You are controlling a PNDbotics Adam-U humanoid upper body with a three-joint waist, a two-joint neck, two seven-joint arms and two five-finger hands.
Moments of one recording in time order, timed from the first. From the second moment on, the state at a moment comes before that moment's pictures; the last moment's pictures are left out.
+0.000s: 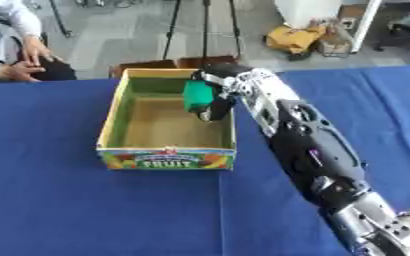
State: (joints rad) left arm -0.53 0.18 0.01 -1.98 -0.14 -0.36 0.36; right arm -1.31 -0.24 0.05 -0.79 1.14 -0.15 0.49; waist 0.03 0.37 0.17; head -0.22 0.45
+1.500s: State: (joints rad) left arm -0.54 0.18 0.00 -1.98 -0.13 -0.36 0.36; right arm -1.31 -0.19 0.07 -0.89 1.22 -0.18 0.43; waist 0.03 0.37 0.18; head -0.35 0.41
